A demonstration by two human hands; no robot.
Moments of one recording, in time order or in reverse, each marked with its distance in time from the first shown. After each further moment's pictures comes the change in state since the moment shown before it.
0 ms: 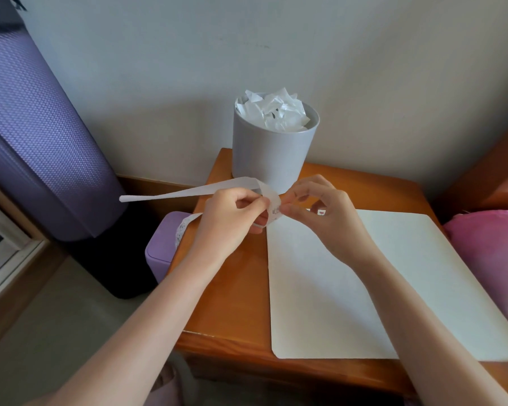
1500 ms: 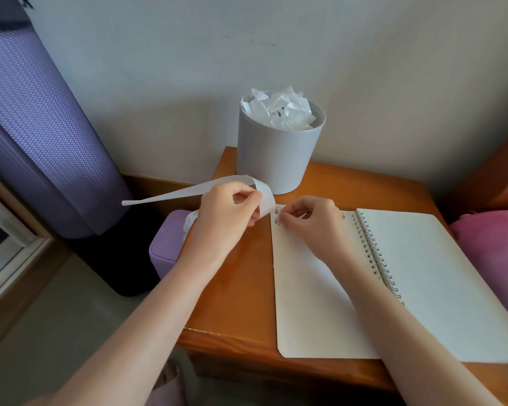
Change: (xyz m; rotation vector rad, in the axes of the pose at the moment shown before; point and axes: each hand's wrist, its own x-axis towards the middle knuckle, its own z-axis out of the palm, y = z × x) left_hand 0.002 -0.006 -0.007 0.009 0.106 0.051; right_hand 0.006 0.019 0.033 -0.047 0.096 0.319
